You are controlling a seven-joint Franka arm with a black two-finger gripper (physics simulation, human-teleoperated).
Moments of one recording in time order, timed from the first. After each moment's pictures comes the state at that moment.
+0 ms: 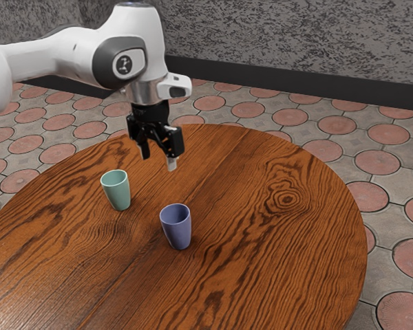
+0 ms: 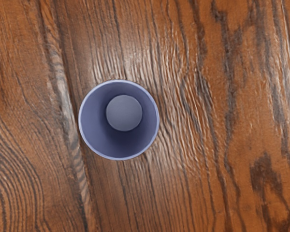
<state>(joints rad) -0.22 0.08 0.05 -1.72 -0.03 1.73 0.02</state>
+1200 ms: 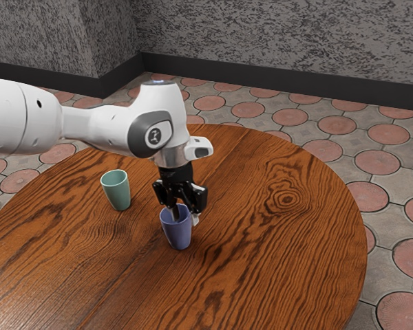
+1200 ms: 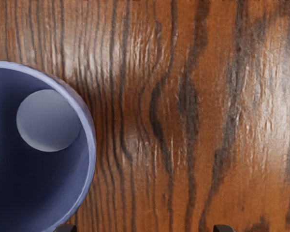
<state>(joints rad) -0.20 0.24 0.01 -1.92 -0.16 2.05 -0.11</state>
